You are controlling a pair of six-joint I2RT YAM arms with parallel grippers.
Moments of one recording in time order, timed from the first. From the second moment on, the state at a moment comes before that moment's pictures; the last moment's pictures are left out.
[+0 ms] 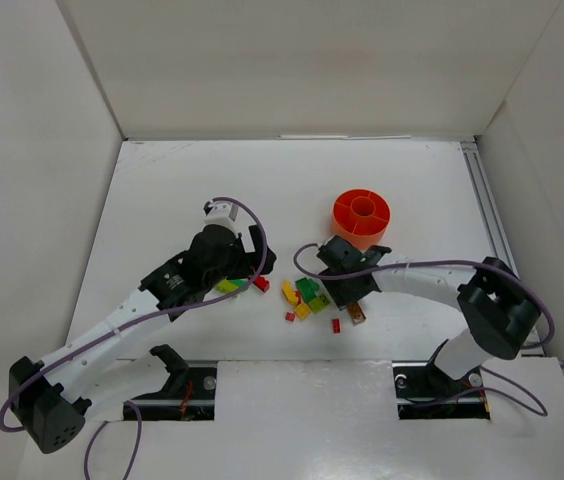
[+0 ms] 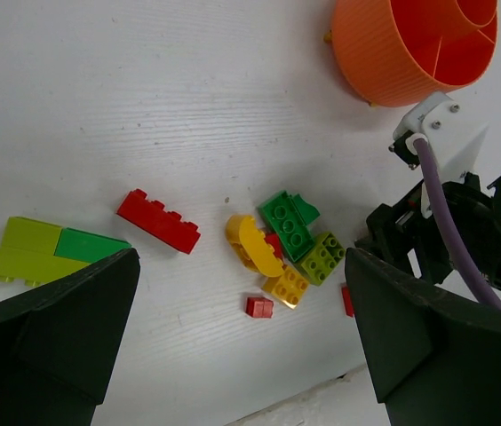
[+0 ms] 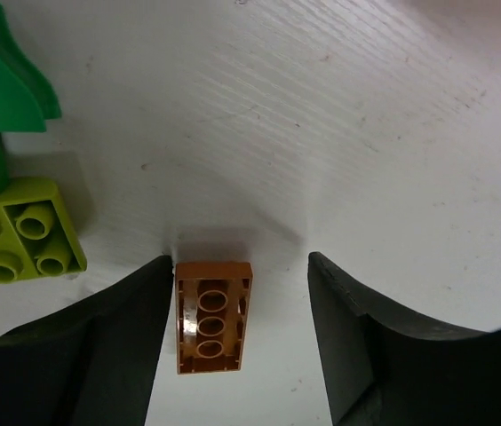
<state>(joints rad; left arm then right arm) -0.74 0.92 0.78 -0.45 -0.20 -0.69 0.83 1.56 0.89 -0.61 0.27 0.25</state>
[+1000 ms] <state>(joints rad) -0.74 0.92 0.78 -0.46 -0.21 -0.69 0.80 1.37 0.88 -0.58 0.19 0.17</state>
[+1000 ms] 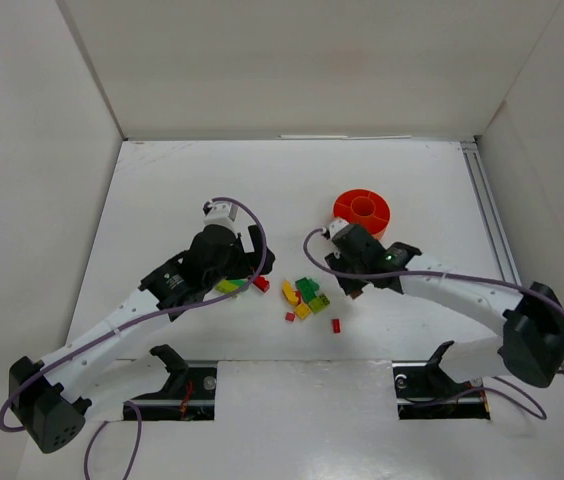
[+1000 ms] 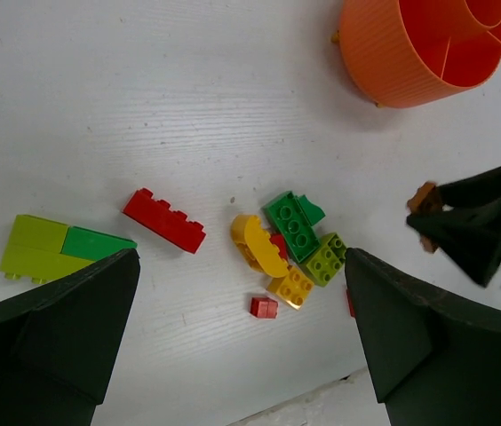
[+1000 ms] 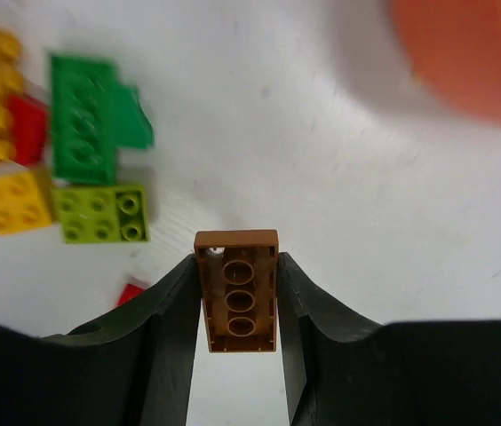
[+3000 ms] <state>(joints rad) -0.57 1.25 0.99 -0.38 -0.06 -0.54 0.23 1.55 1.03 0.03 -0.44 -0.40</state>
